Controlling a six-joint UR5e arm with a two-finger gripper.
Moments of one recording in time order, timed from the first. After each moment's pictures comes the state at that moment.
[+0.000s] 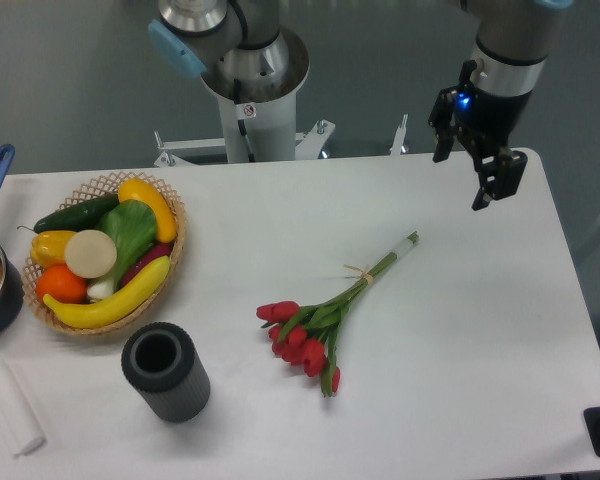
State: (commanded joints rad) arm 2.82 -1.72 -1.49 -1.41 1.40 1.96
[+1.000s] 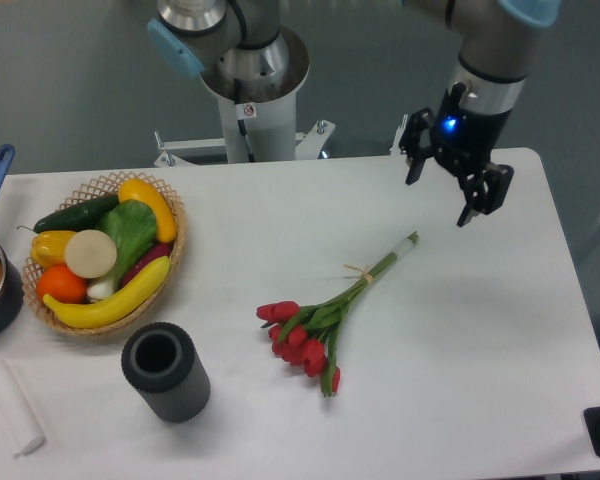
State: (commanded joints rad) arm 2.74 -1.72 -1.60 -1.30 1.32 1.55
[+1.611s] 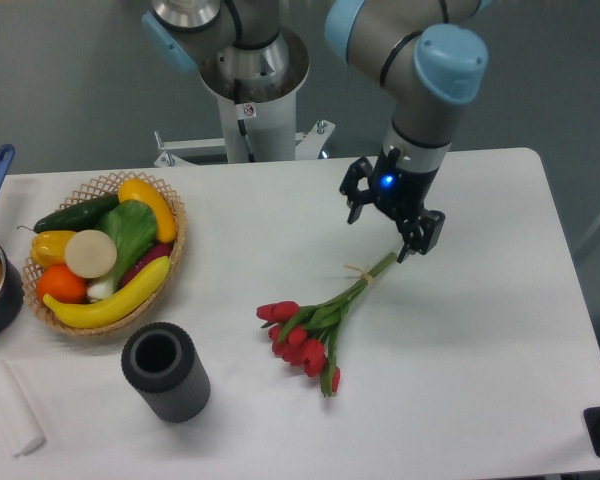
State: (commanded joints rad) arm 2.65 -1.77 -1.76 -1.11 1.33 1.32
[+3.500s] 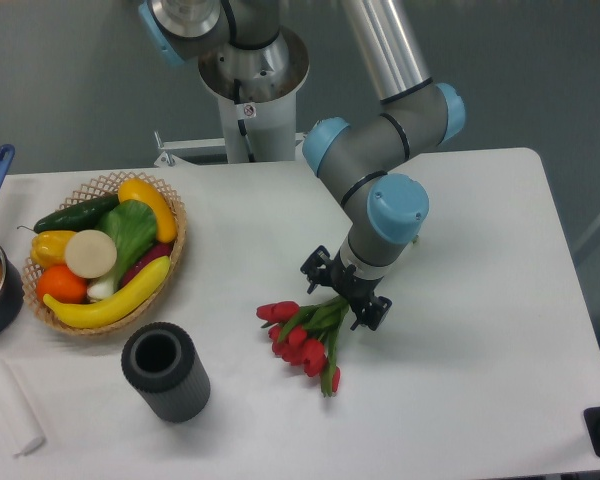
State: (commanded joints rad) arm 2.57 -2.04 -1.78 -0.96 1.35 1.26
